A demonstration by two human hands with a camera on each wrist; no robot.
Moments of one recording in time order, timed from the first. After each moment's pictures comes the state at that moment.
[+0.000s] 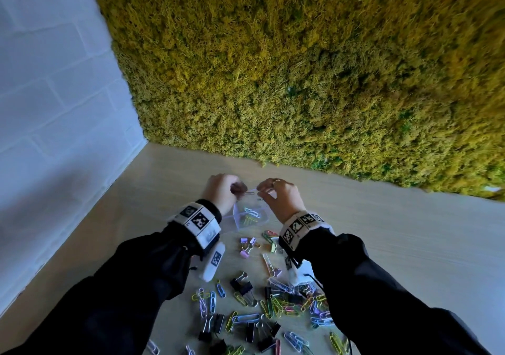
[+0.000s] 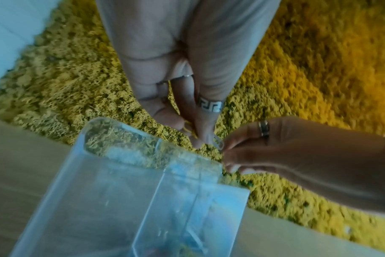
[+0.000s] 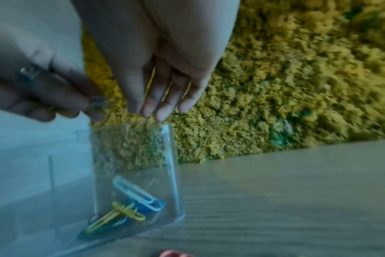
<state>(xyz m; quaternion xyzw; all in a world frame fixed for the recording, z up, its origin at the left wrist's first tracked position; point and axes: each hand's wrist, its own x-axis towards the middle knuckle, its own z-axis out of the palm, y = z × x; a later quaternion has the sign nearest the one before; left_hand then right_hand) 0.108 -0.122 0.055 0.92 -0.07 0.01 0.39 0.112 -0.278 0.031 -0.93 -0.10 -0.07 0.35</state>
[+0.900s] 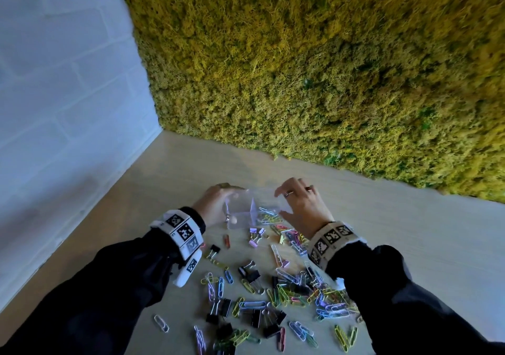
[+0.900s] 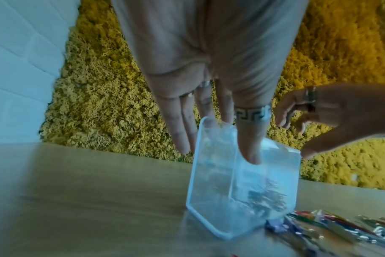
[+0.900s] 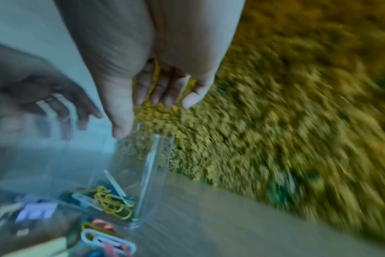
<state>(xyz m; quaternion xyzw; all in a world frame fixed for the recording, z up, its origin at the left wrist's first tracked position) 0.079 -0.077 0.031 0.93 -0.18 -0.08 0.32 0.079 -0.304 0.026 -0.96 -0.23 -0.09 0.11</state>
